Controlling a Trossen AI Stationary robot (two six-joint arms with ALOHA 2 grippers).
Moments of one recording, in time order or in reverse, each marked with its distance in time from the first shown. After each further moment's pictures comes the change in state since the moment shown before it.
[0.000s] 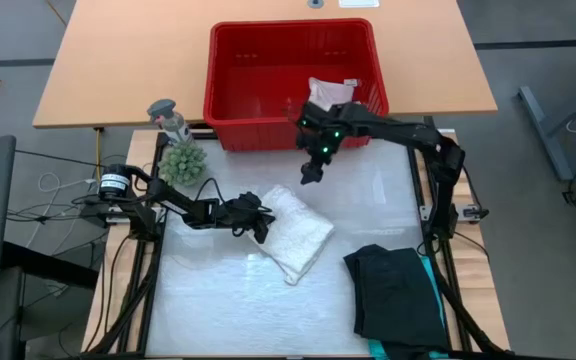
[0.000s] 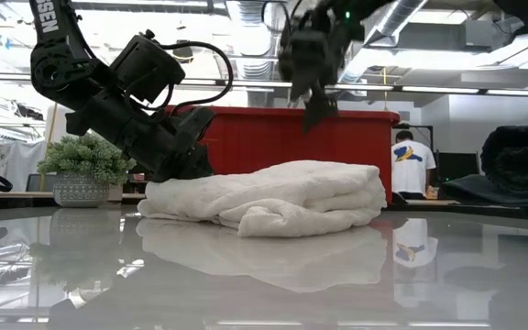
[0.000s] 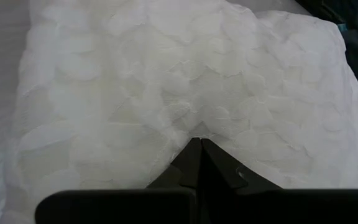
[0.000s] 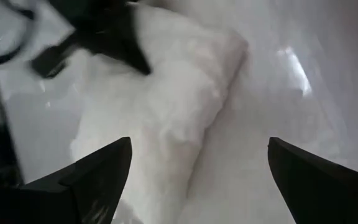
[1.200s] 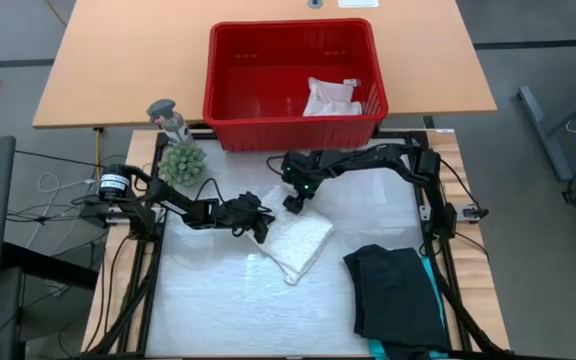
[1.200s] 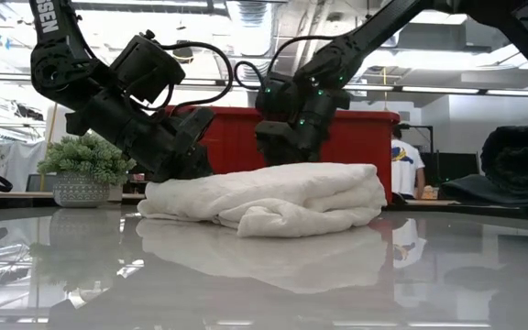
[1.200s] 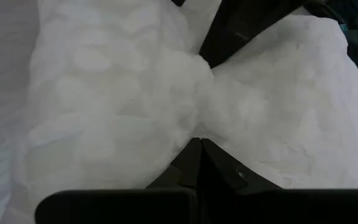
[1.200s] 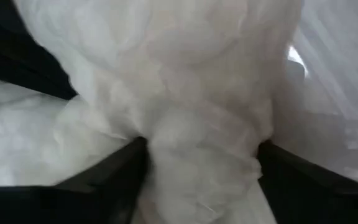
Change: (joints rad) left arm 0.001 0.000 0.000 -0.004 -0.002 0.004; right arm 0.150 0.219 -0.332 0.530 0.131 0.304
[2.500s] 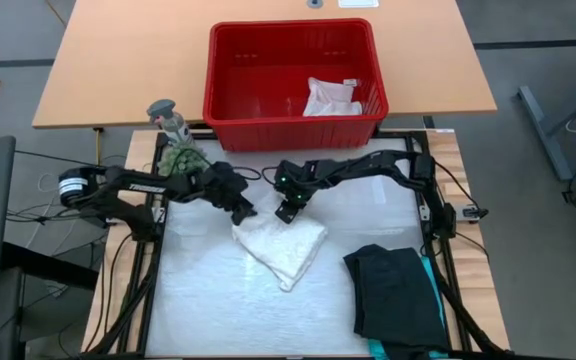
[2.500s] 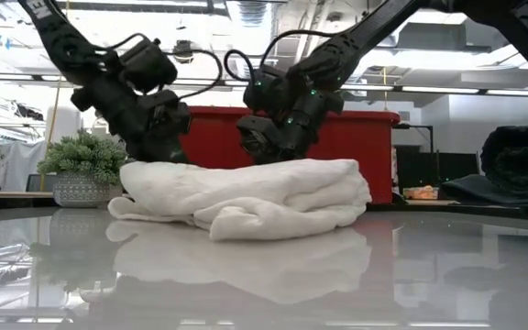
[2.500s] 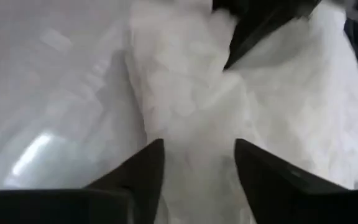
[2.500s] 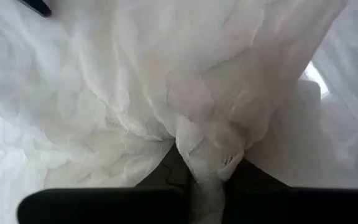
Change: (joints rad) left arm 0.342 -0.338 0.015 -0.497 0.517 0.255; right arm 0.069 0.011 -0.004 0.101 0.016 0.044
